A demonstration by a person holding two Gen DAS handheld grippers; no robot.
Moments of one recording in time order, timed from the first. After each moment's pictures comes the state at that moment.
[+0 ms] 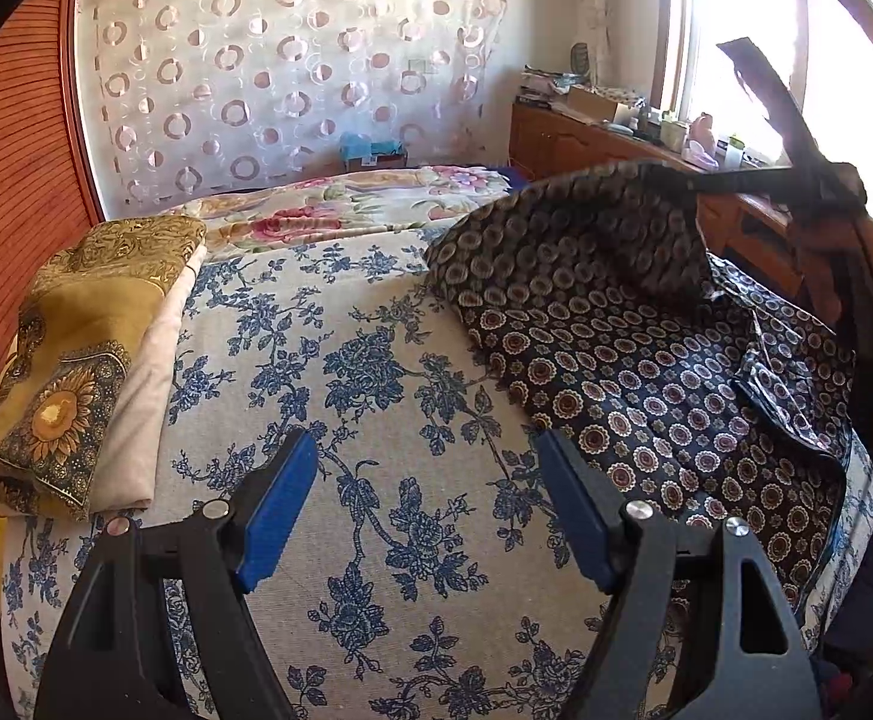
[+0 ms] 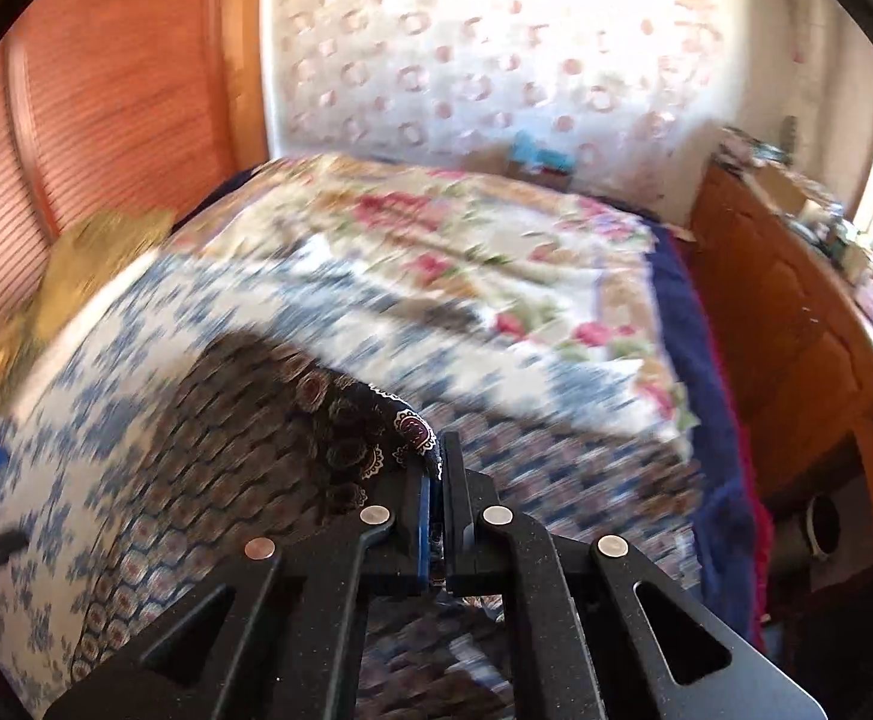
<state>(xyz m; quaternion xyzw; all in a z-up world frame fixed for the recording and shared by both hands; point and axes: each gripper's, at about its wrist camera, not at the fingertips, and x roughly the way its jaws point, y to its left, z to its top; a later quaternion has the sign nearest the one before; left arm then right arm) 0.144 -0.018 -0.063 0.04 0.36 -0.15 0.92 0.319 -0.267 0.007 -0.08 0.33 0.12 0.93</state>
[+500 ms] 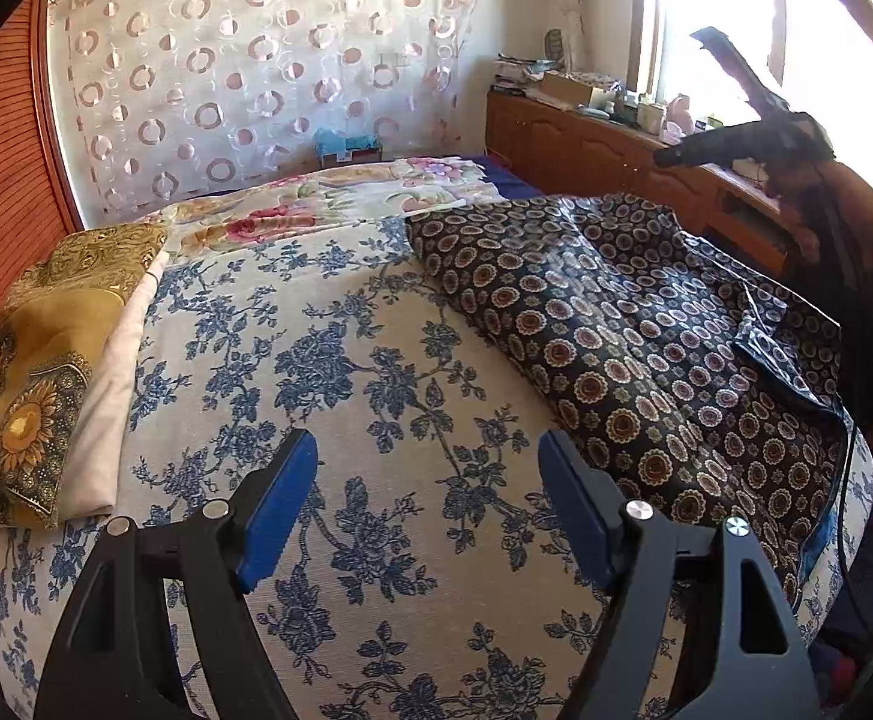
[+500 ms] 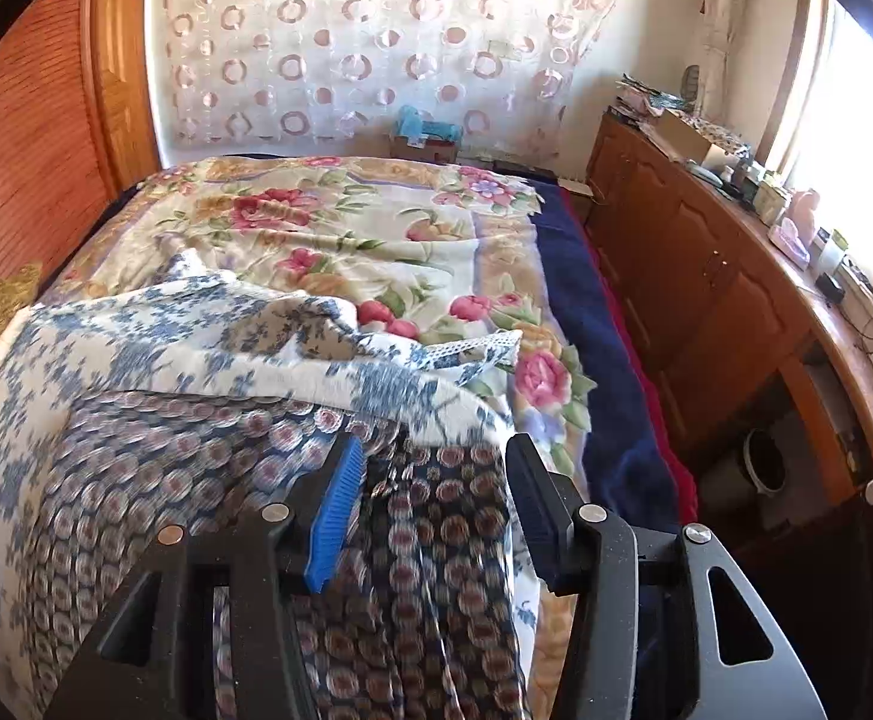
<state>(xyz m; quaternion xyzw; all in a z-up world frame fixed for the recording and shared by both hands) 0.141 -0.041 -0.068 0.05 0.37 -0.17 0.91 0.332 -0.298 0.011 -0.06 0.36 0.03 0.93</state>
